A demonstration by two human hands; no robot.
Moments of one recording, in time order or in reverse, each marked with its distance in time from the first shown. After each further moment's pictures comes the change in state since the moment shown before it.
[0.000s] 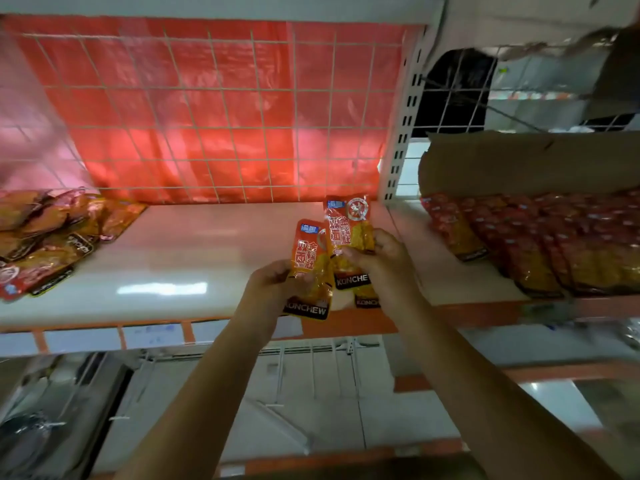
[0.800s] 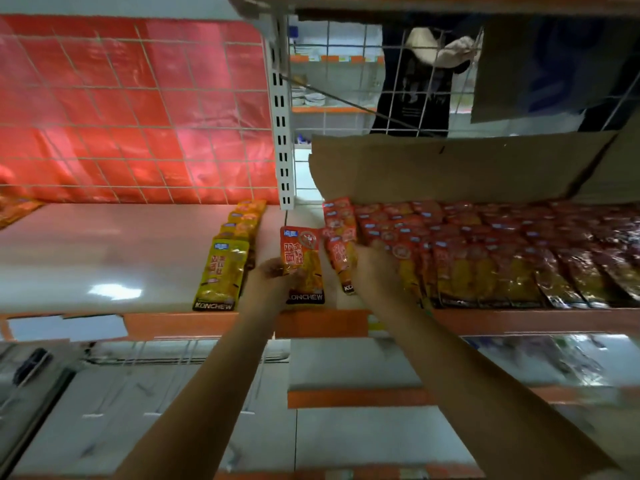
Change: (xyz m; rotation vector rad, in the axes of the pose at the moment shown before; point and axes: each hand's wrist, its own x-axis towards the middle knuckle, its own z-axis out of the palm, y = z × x) left_hand 0.038 -0.054 0.247 0.155 0.262 -0.054; right_hand 0.068 0.036 -0.236 -1.126 -0.060 -0.079
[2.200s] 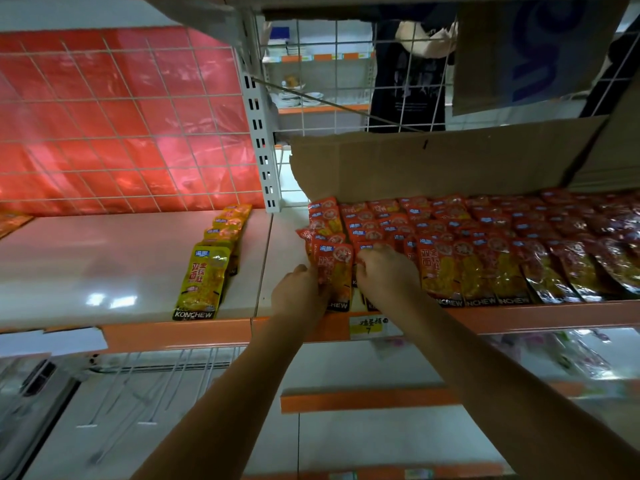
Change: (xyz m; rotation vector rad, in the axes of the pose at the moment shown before) left_hand 0.011 -0.018 0.065 1.149 -0.025 0.402; right_hand -0.008 0.037 -0.035 -0.266 -0.011 -0.154
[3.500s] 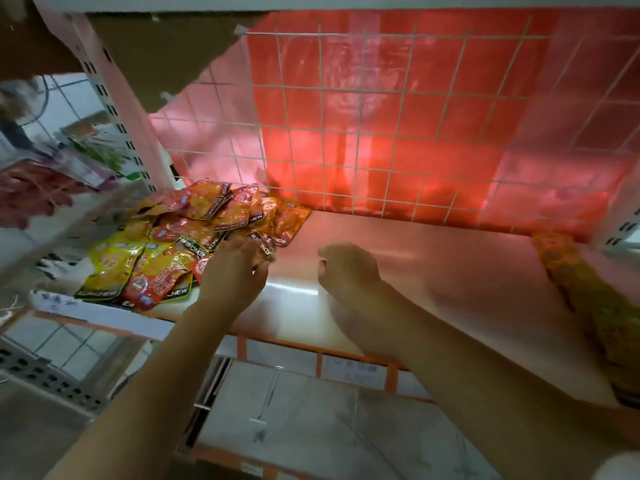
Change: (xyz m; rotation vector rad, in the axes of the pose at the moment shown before) left_hand -0.001 -0.587 -0.264 0.107 0.327 -0.144; right_hand 0.138 -0.582 0.135 0.137 -0.049 -0.343
